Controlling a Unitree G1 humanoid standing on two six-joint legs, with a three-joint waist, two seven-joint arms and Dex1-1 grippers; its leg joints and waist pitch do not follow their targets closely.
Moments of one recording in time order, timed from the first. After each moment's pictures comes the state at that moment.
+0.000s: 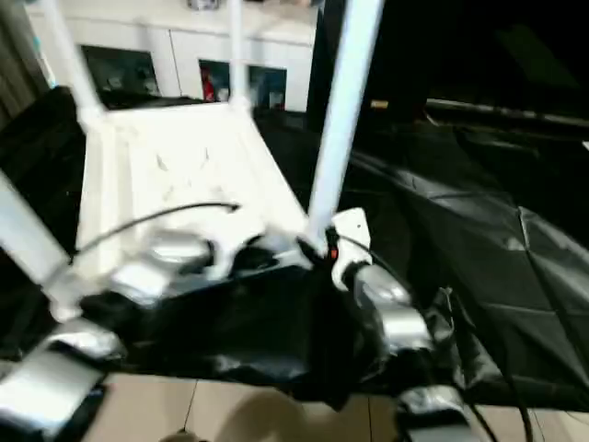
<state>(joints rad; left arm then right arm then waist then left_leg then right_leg) -0.76 0.13 -0.32 0.88 0.07 0.10 -0.80 -0.46 -0.10 0.03 0.64 0.08 0.07 0.36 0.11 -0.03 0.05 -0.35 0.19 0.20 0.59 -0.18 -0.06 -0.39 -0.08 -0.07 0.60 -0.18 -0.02</state>
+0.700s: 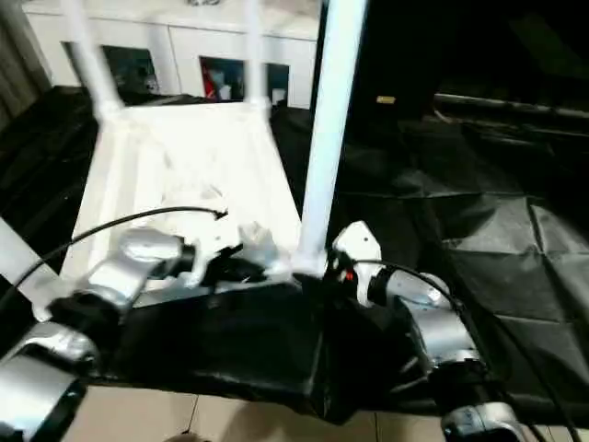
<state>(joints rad) -0.68 0.31 -0.32 0.76 0.01 0.01 -1.24 -0.36 -0.36 0.15 0.43 0.14 0.04 0.95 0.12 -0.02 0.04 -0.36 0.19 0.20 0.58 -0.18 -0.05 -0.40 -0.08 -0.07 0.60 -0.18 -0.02</state>
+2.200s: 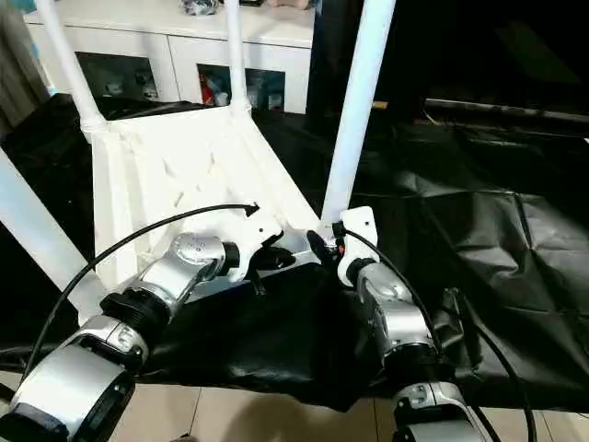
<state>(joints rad) -0.78 0.09 -0.28 0.94 0.10 0.06 -0.81 -0.46 -0.12 0.00 0.66 0.11 0.07 0.40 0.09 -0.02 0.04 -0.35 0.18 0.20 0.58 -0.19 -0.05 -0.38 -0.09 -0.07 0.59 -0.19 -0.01</state>
